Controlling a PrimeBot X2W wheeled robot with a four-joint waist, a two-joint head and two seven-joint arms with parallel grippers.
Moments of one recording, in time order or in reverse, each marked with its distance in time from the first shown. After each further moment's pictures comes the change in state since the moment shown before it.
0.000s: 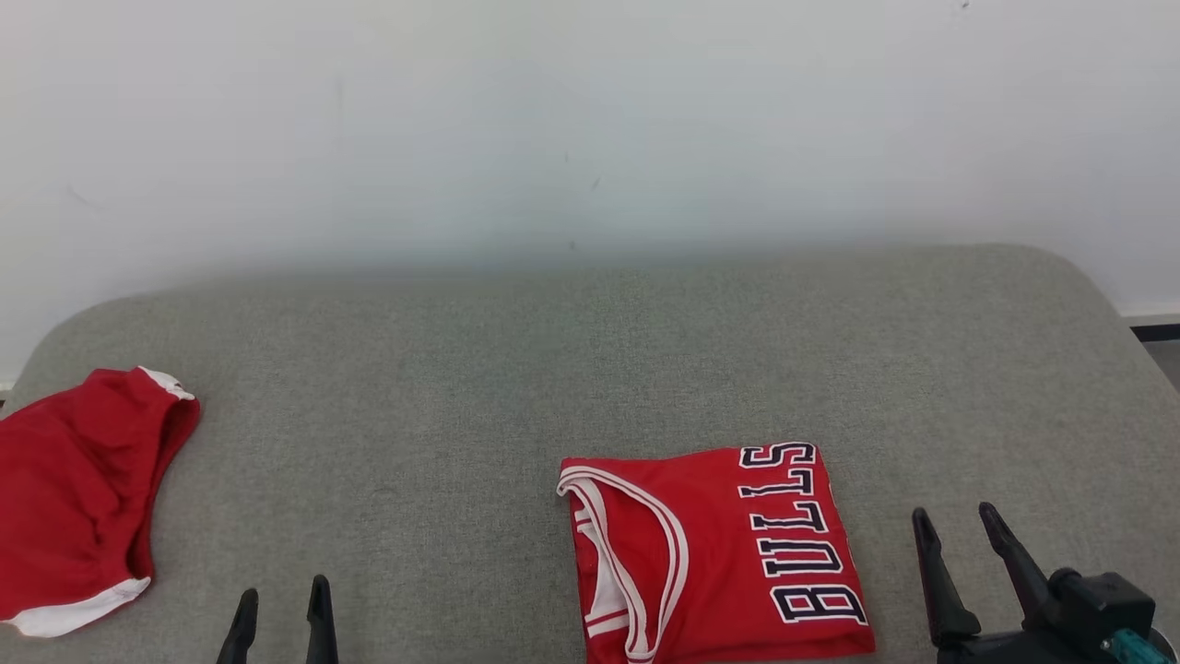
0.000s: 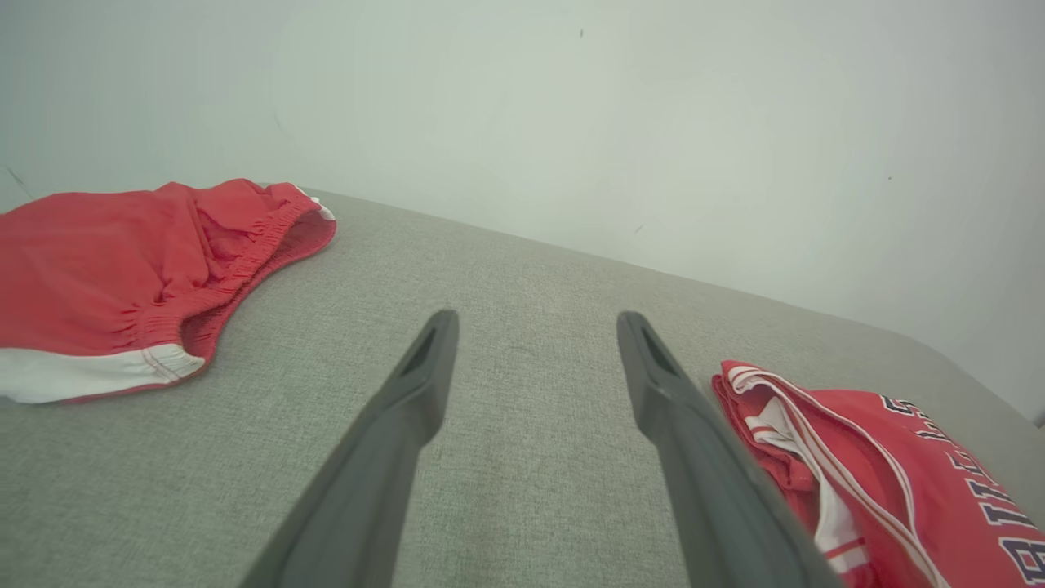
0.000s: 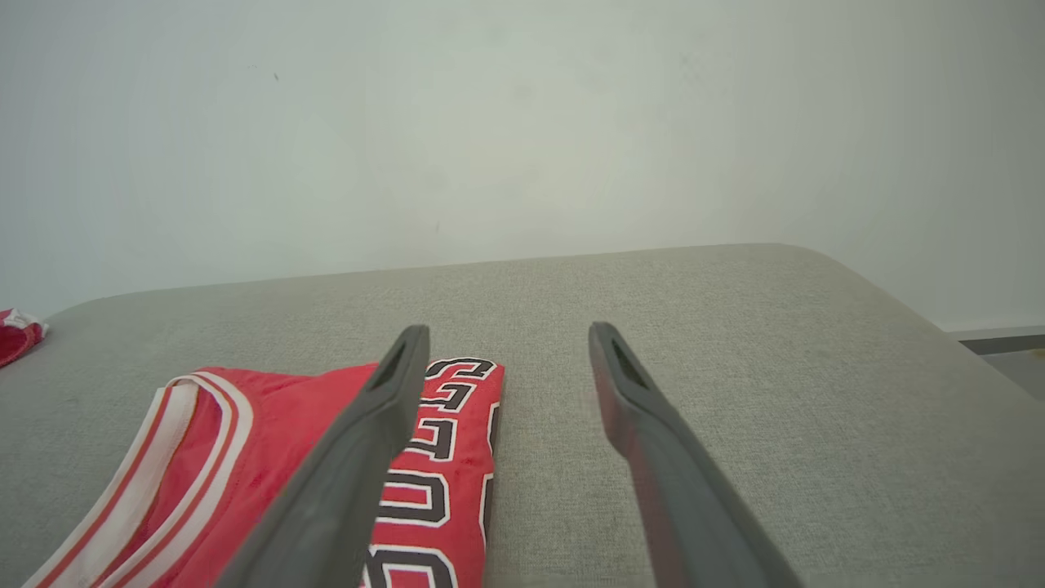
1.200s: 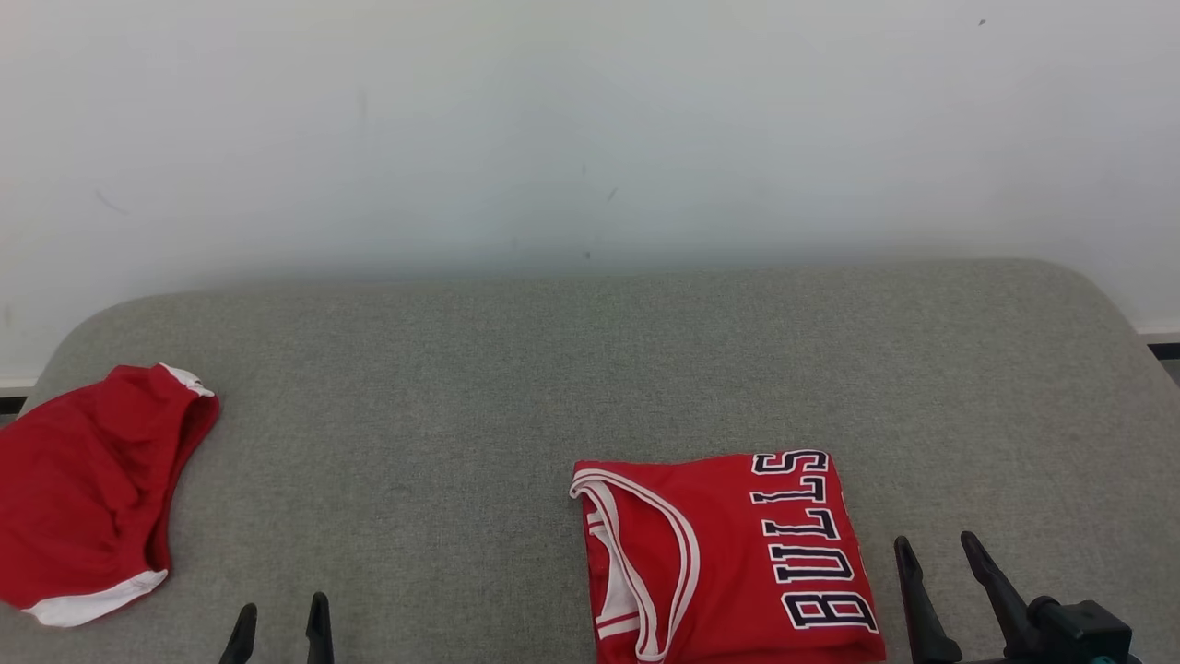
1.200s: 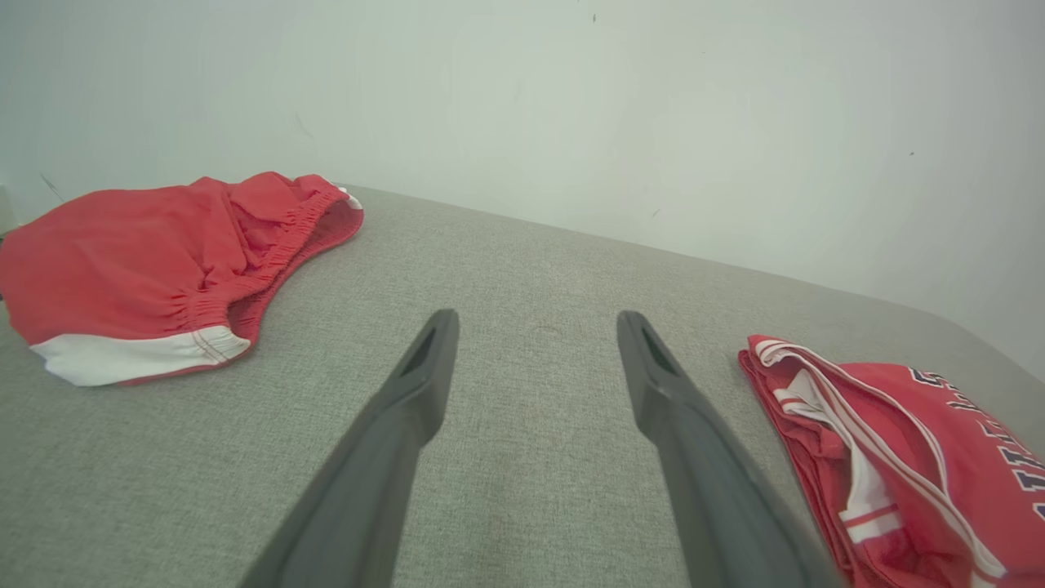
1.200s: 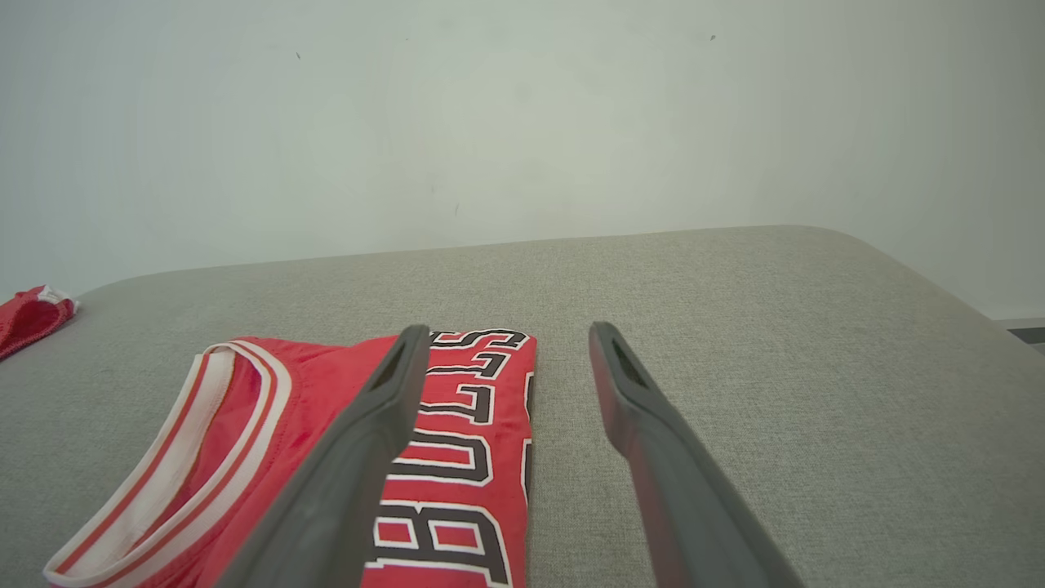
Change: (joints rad) left arm 0.009 0.000 0.027 0.037 0.051 -0.035 0.000; right arm 0.052 0.036 0.003 0.003 -0.031 0.000 -0.020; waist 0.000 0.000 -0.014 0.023
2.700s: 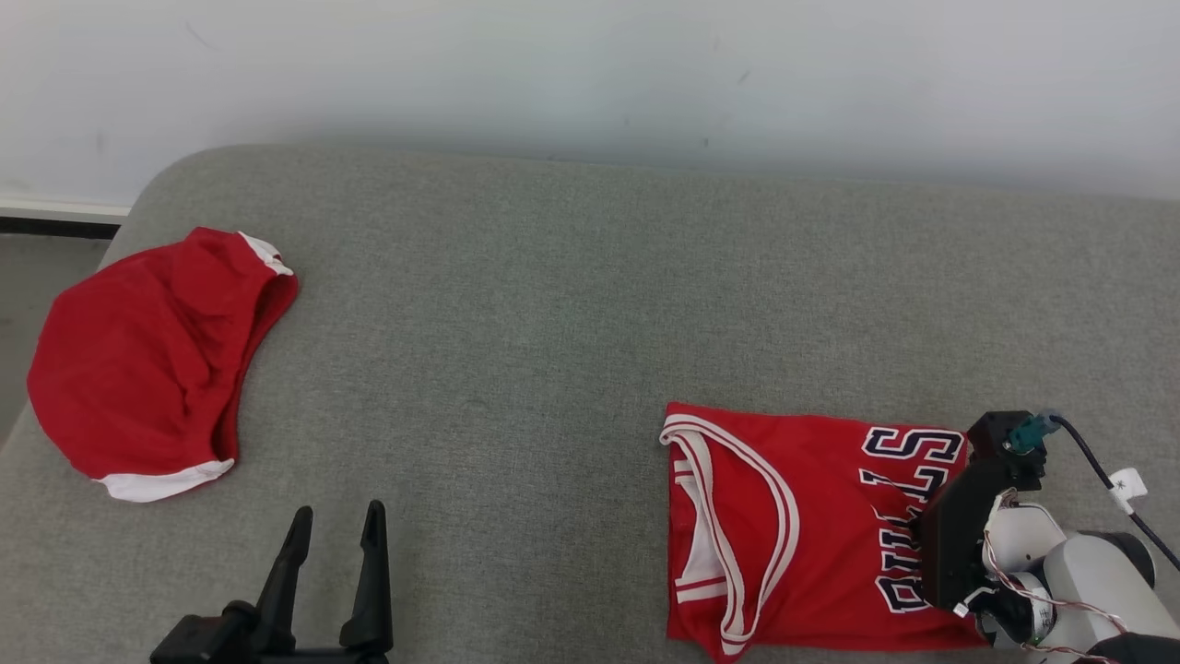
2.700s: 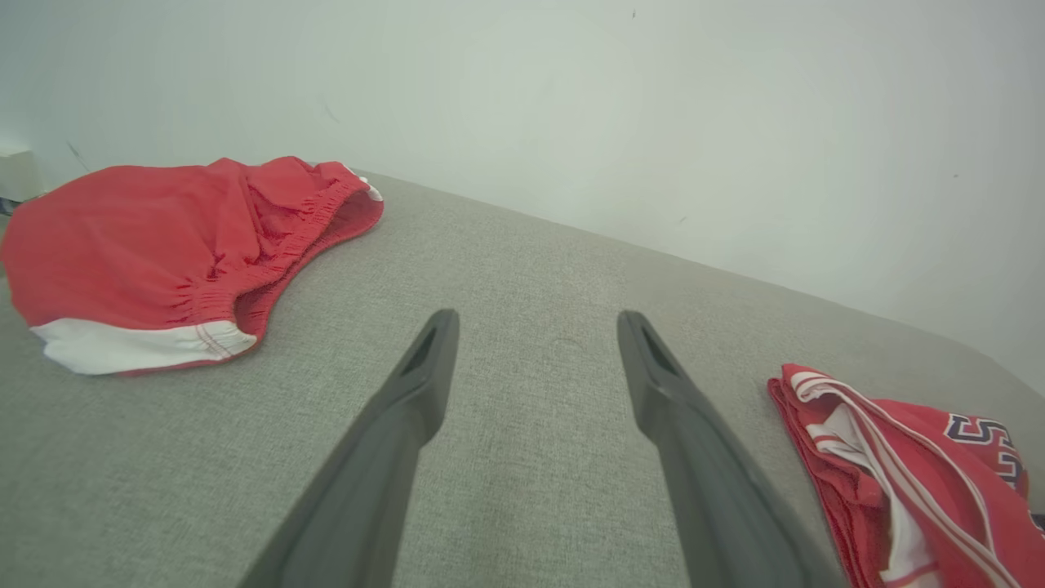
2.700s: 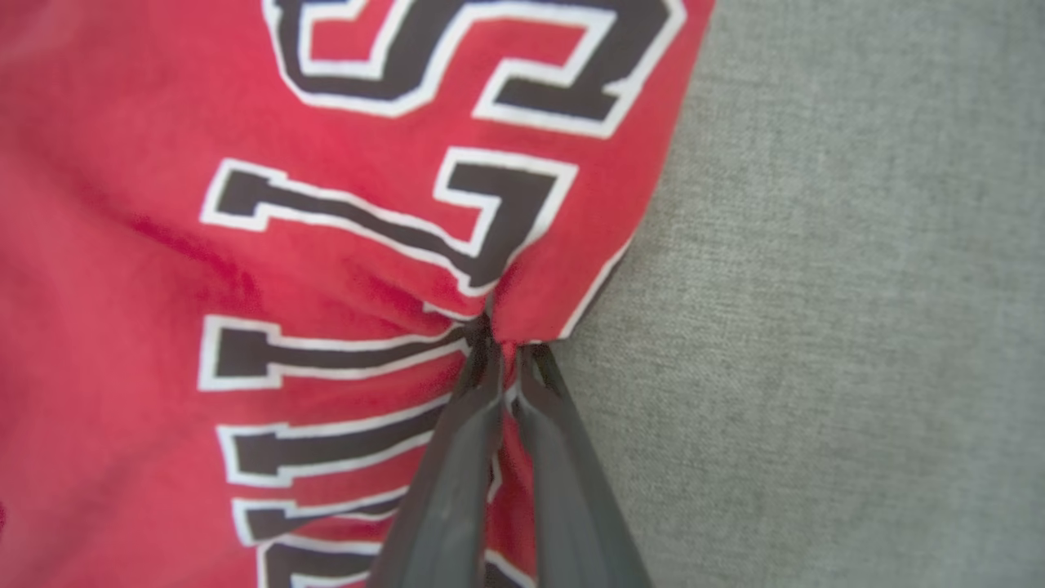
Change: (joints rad) left arm -0.109 0.000 -0.117 -0.058 -0.051 0.024 0.000; right arm -0.415 -0.040 -0.024 0.310 0.027 -0.004 0.953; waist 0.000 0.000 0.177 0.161
